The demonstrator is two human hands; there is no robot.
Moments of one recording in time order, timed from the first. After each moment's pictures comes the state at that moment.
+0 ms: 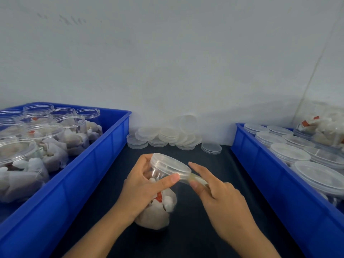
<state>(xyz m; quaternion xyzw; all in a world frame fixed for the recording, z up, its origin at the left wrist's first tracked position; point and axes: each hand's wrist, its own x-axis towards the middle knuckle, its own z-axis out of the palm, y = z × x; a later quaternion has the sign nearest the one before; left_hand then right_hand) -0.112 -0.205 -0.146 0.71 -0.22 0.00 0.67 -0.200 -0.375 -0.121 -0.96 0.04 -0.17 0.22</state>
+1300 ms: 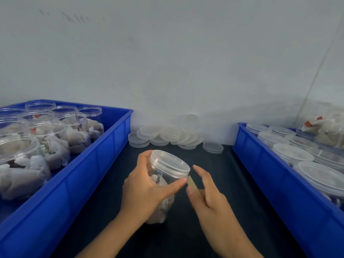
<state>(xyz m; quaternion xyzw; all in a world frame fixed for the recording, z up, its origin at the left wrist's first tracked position) -0.122 -0.210 -0.148 0.78 -0.19 0.14 0.58 -0.204 -0.355 -0.138 -0.90 0.03 -0.13 0.42</state>
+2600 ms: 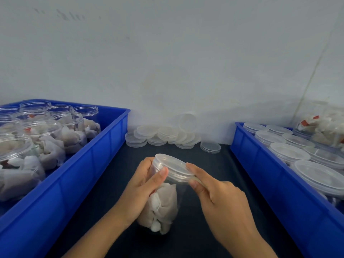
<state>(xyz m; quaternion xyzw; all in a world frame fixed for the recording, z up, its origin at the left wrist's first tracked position) -0.120 -0.206 -0.147 0.67 -0.26 -0.05 0.69 -0.205 -0.373 -0.123 -0.96 -0.01 -0.25 0.12</state>
